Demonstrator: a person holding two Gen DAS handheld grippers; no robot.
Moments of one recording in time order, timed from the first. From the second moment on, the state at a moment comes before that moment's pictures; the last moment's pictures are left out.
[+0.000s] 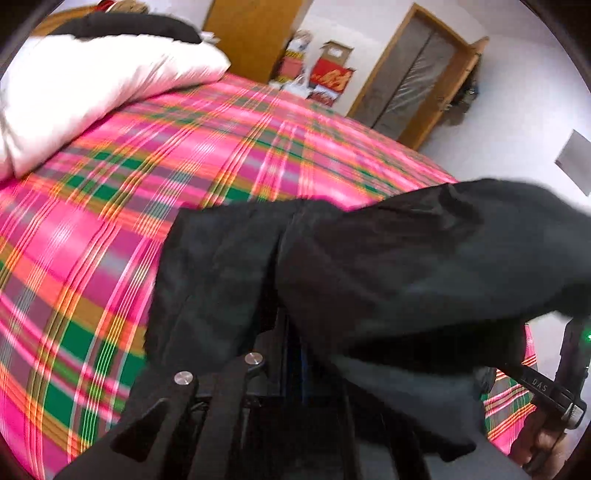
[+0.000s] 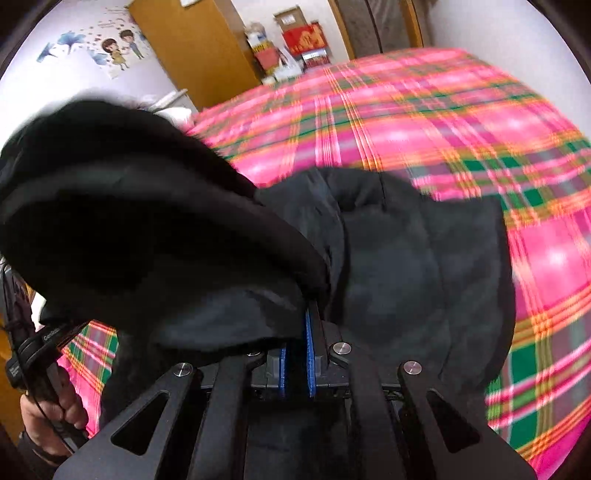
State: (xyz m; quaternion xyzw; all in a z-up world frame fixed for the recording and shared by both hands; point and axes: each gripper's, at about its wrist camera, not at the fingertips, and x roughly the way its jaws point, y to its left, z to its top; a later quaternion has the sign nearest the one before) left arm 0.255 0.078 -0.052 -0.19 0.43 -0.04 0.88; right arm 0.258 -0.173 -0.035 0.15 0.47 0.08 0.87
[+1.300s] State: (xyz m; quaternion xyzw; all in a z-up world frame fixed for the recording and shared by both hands) left arm 0.249 0.016 -0.114 -0.05 0.48 -0.08 0.87; right arm 0.248 -0.117 -0.131 0.17 0.53 0.10 0.82
